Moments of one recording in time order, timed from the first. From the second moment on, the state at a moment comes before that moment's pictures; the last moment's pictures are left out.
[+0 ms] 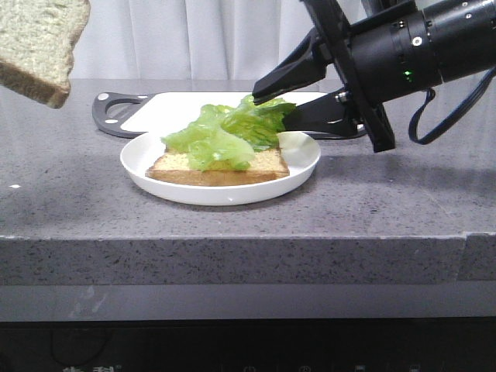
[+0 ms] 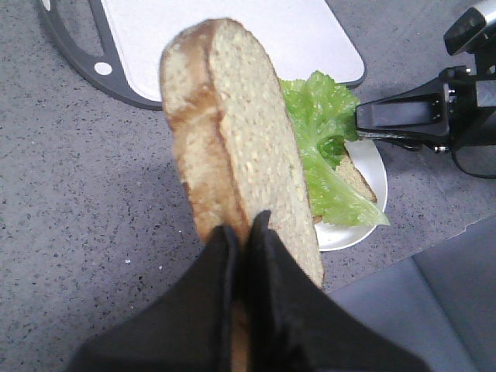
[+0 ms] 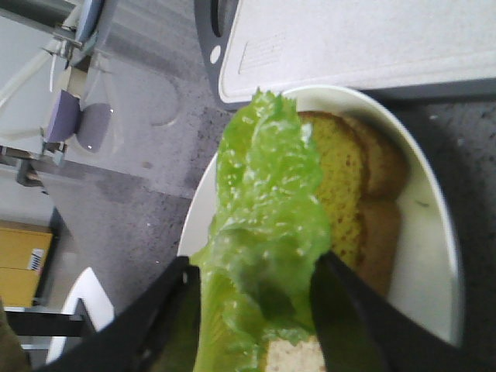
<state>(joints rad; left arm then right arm) 0.03 0.92 -0.97 -0.74 1.02 0.53 0.22 1.66 -0.92 1.69 0.73 -1.06</state>
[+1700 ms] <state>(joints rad) 0.03 0.99 -0.97 -0.98 1.01 0.57 0.22 0.63 -0.89 0.28 0.98 -0.20</state>
